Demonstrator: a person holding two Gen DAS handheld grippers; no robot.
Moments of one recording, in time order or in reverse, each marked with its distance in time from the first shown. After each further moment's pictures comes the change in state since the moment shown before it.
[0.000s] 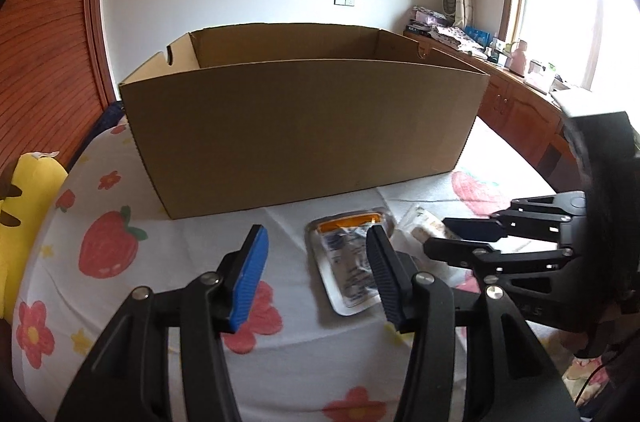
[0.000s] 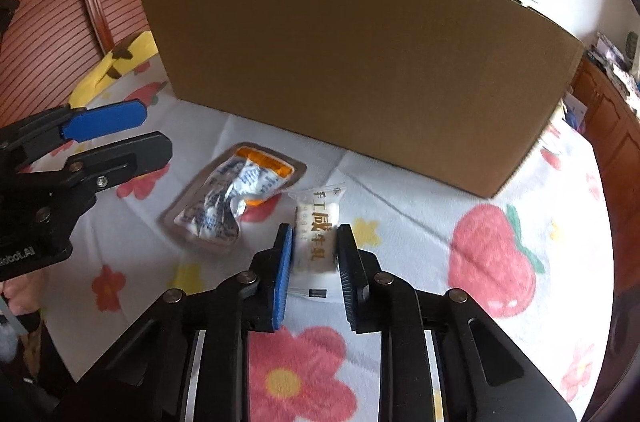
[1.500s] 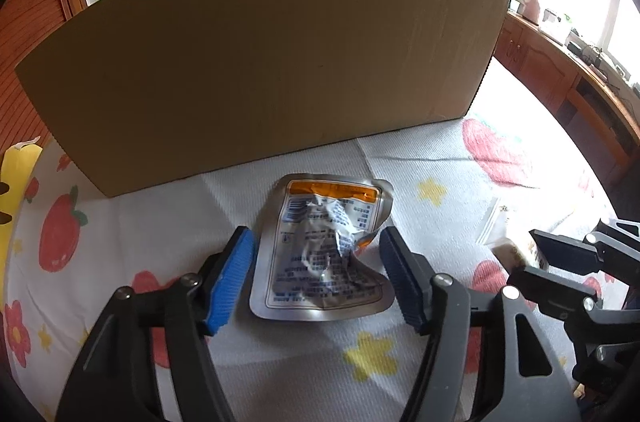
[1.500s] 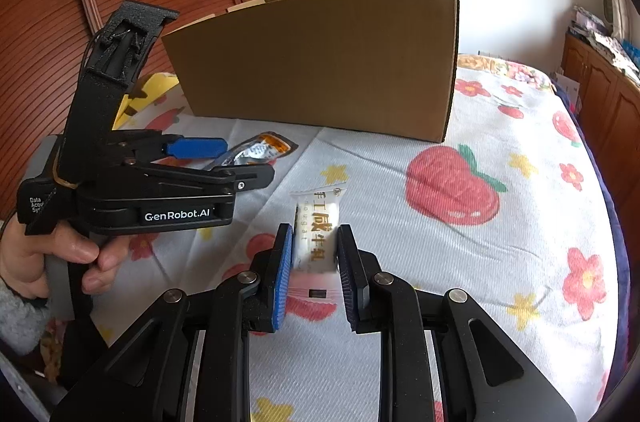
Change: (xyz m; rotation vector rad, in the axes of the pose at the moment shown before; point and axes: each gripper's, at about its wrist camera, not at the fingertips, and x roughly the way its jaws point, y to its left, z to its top) left arm 0.062 -0.042 -0.008 0.037 0.218 0.049; right arm -0.046 -0.016 -0.050 0.112 -0.126 0.055
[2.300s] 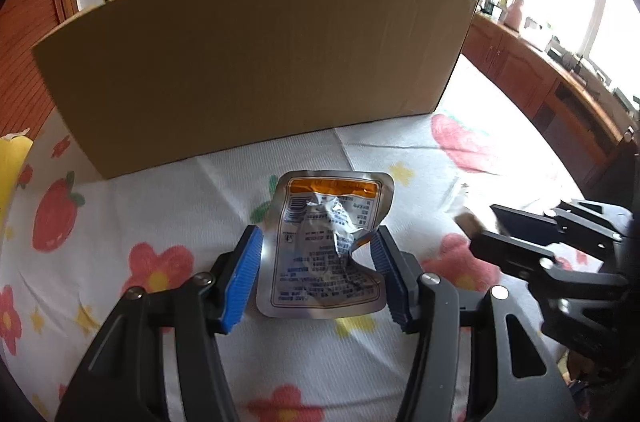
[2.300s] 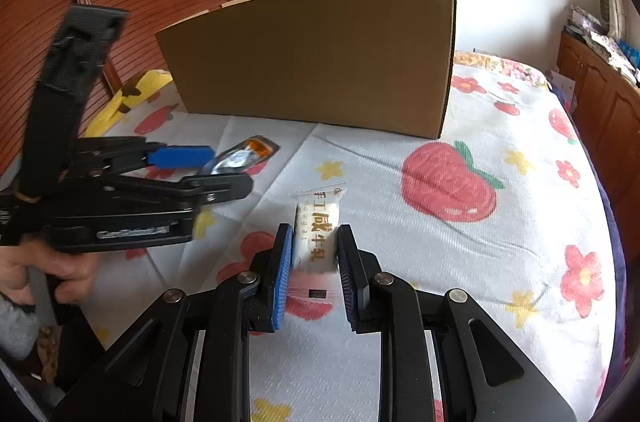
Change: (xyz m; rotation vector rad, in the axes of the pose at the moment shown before) left arm -0.028 0.005 -0.011 -0.016 -0.019 -0.086; right arm 0.003 0.002 0.001 0.005 0.011 -0.025
